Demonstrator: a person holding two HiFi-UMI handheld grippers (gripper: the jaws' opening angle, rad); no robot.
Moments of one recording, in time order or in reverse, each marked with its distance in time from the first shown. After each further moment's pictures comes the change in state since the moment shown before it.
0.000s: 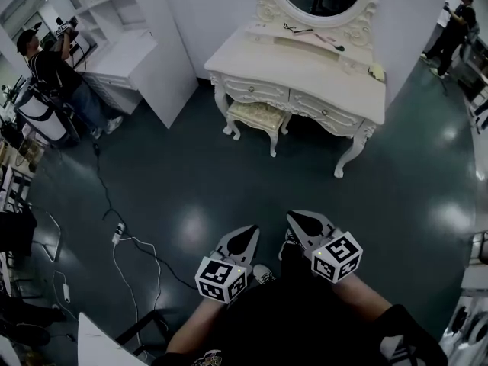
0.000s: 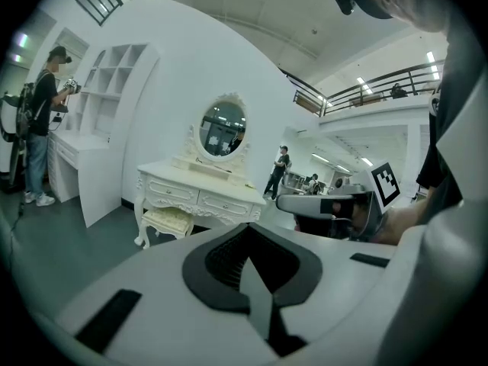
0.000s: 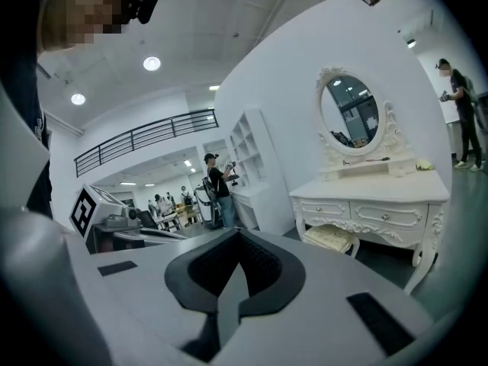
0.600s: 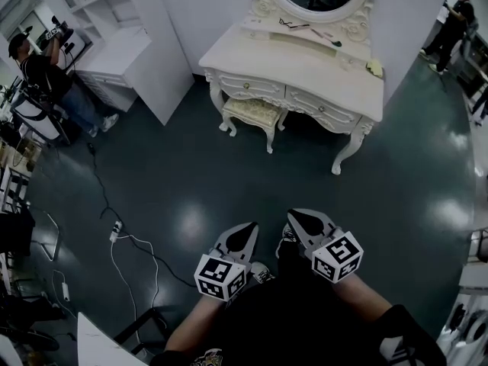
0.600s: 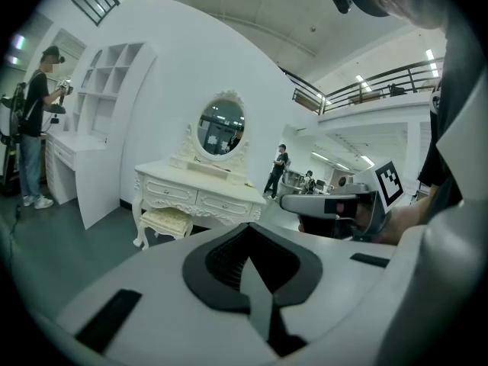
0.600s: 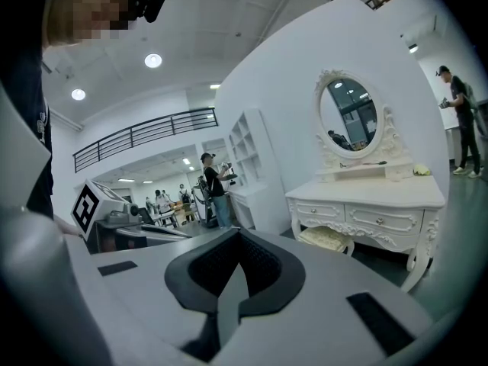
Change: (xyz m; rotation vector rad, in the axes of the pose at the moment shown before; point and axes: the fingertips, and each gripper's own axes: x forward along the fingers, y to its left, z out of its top) left arm 0.020 -0.003 0.002 0.015 0.008 -0.002; right arm -0.008 -0.020 0.001 -0.025 0.007 -0.018
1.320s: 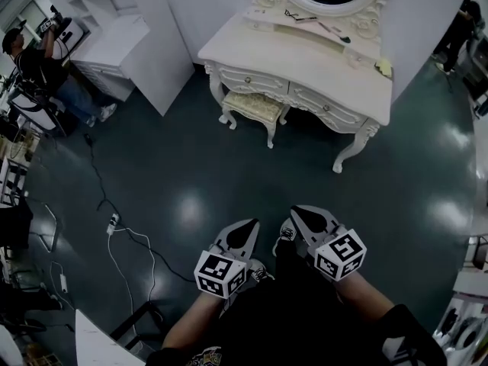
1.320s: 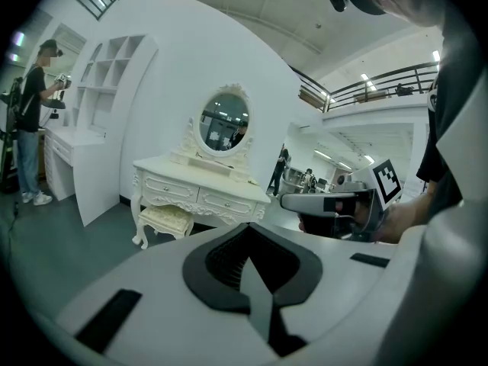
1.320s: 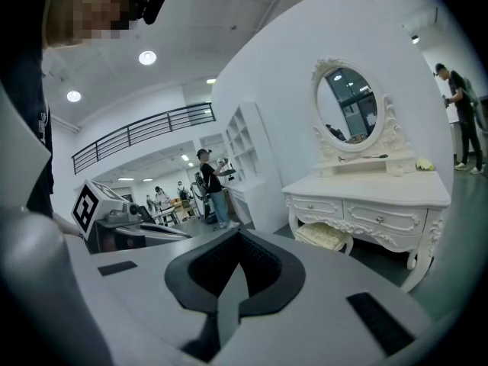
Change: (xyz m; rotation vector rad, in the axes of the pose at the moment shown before) left arm 0.045 0.022 0.005 -0.018 0.029 0.007; right arm 0.026 -0.049 0.002 0.022 0.044 0.009
